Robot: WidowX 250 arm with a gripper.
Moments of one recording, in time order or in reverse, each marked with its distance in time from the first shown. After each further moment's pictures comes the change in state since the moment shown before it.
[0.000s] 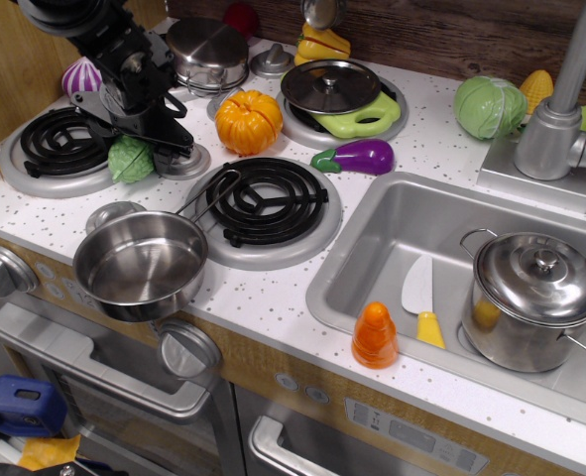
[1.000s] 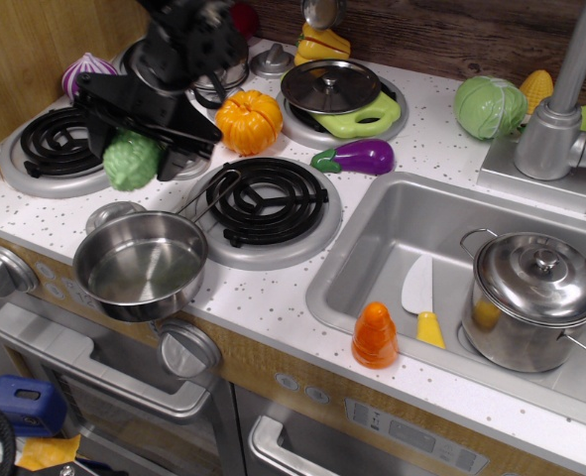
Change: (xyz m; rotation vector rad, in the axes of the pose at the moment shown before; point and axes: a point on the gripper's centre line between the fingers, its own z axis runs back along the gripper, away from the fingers) arm -0.040 -0.030 0.084 0.224 0.202 0.126
